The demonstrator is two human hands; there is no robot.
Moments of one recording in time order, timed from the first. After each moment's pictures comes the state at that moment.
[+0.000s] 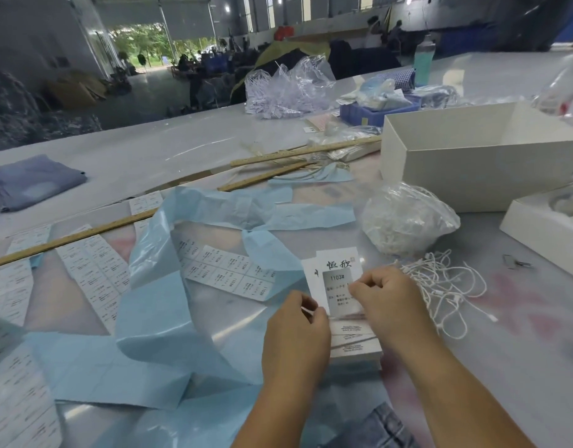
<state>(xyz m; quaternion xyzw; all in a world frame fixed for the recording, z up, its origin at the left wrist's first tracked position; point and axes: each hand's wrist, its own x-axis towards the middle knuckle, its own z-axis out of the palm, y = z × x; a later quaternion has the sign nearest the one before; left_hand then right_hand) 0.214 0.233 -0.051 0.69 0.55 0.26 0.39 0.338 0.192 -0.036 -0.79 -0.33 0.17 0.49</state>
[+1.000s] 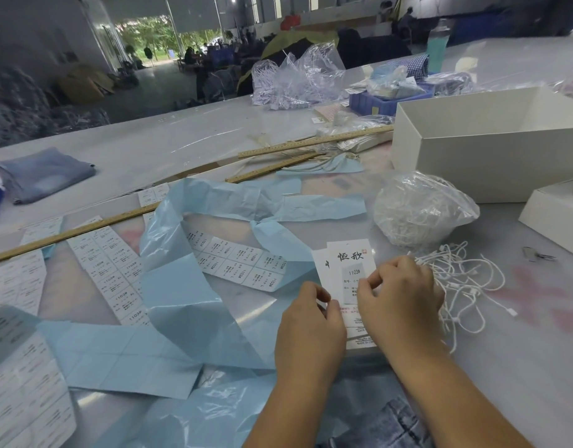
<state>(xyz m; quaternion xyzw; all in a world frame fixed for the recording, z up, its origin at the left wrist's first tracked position) 0.215 0.230 -0.055 0.73 0.54 0.25 0.35 0.324 0.197 -0.059 -0.87 -0.37 -0.07 0.32</state>
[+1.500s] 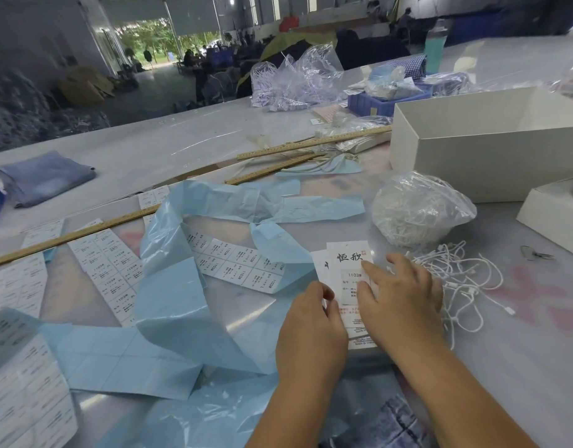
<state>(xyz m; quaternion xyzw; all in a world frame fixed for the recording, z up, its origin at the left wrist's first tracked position) 0.216 0.227 -0.056 0.76 0.51 0.25 0.31 0.334 0.193 -0.061 -0.88 -0.41 0.00 0.23</state>
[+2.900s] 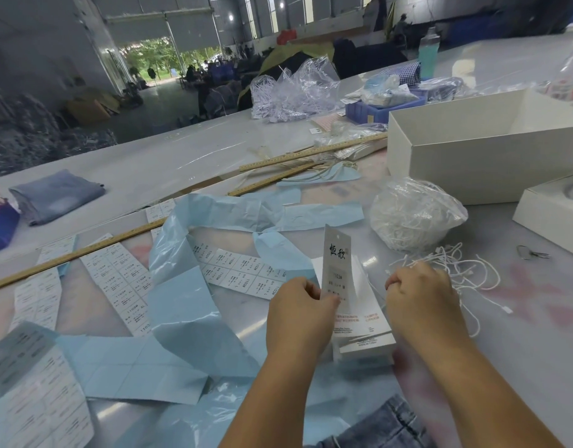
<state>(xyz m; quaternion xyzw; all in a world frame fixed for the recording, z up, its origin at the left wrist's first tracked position) 0.213 0.243 -0.019 0.69 0.56 0.24 0.39 0.357 0.182 -0.051 -0.89 -0.38 0.00 0.26</state>
